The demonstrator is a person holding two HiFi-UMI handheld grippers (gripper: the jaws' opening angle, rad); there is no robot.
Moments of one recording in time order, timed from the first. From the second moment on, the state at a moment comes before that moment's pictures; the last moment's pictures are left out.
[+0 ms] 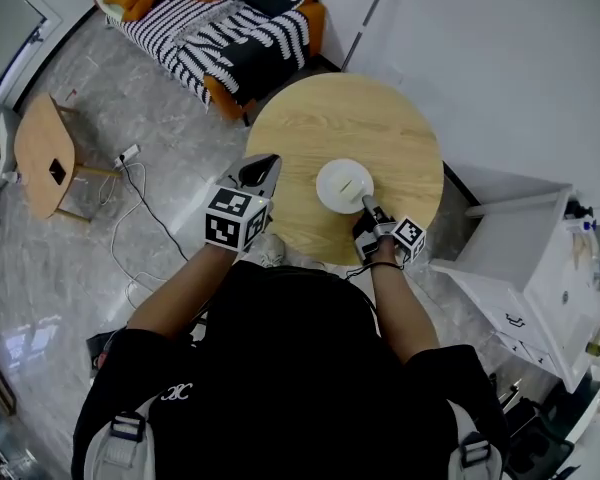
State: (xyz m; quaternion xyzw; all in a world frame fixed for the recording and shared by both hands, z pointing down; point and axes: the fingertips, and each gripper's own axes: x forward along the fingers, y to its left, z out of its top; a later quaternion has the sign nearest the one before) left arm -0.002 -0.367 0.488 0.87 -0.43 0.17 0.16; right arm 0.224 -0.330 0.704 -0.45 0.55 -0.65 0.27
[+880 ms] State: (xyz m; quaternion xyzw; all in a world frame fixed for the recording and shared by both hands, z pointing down) left arm 0.016 -0.373 0.498 0.88 -0.41 0.18 0.17; right arm 0.226 -0.331 0.728 -0.56 0.50 -0.66 0.11
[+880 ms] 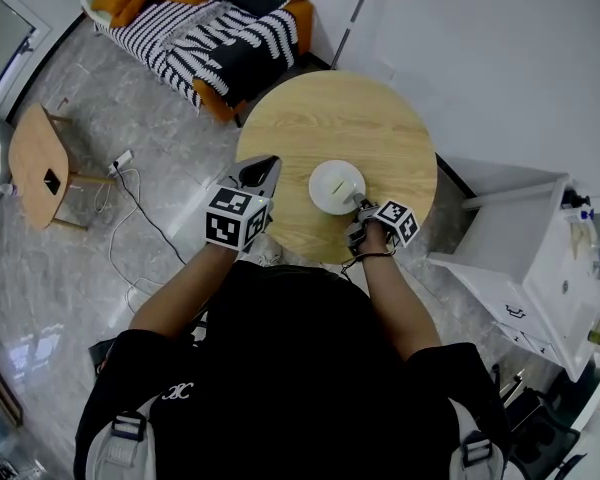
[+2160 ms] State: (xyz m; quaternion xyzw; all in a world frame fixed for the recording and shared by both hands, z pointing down) left arm 0.046 -0.387 0.501 0.91 -0.33 0.17 0.18; right arm 0.251 -0.326 0.645 -0.69 0.56 -0.47 0.00
